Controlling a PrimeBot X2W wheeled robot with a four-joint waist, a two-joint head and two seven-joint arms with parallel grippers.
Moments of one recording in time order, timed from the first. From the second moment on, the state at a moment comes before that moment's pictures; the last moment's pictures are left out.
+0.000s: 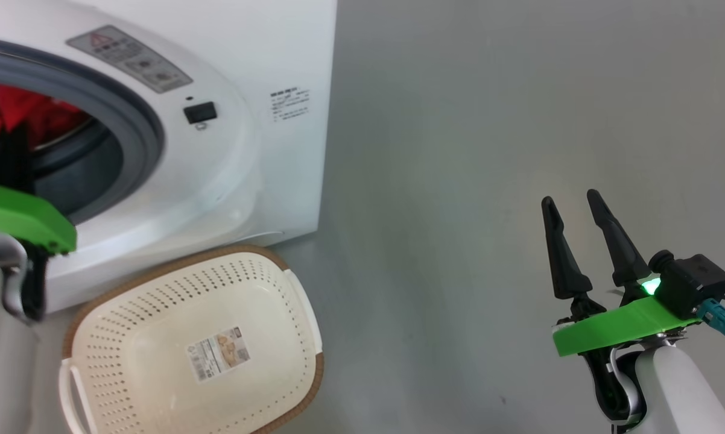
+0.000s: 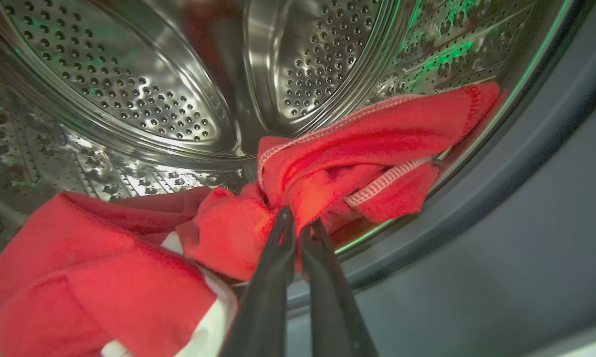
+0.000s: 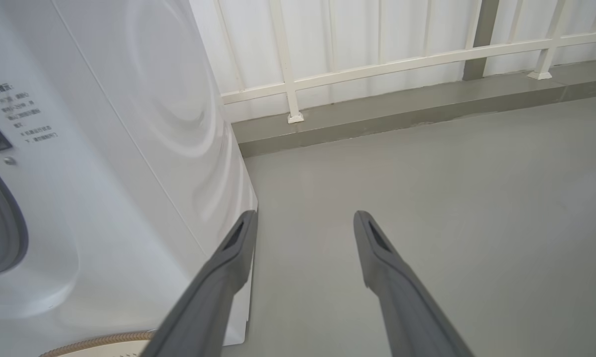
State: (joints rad) left arm -0.85 0.34 -0.12 0.90 -0.44 -0.08 -0.26; right arm -0.23 -0.05 0.05 0.21 0.39 0.12 -0.26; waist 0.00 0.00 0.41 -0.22
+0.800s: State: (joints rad) left arm -0.40 0.04 0.26 0.22 -0.27 -0.12 -0.26; right arm -0.18 -0.05 0.03 0.22 0.34 0.12 -0.26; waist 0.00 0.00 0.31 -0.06
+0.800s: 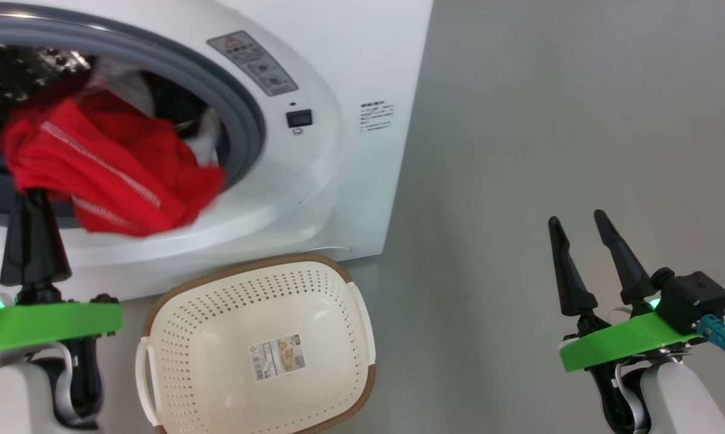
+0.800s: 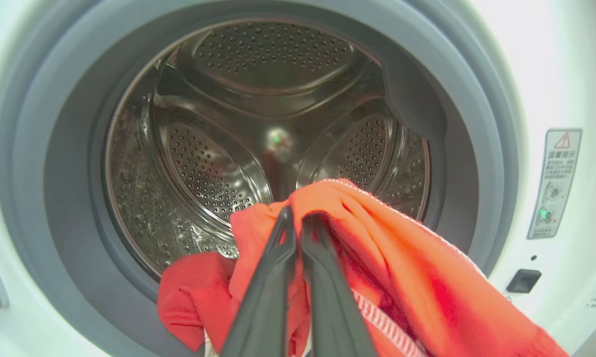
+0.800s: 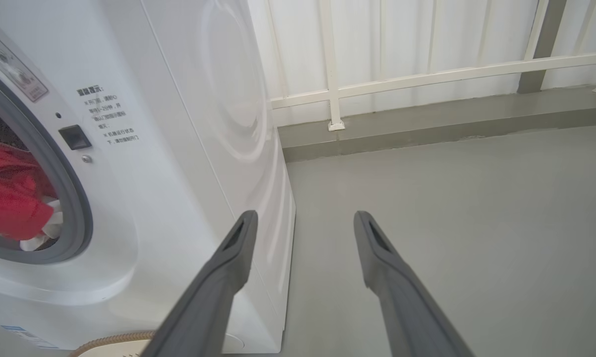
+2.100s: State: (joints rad) left arm -0.36 0.03 0.02 0.55 -0.31 -0.13 -0.26; right arm -0.22 -0.05 0.01 0.19 0.36 0.12 -0.26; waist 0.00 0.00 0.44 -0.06
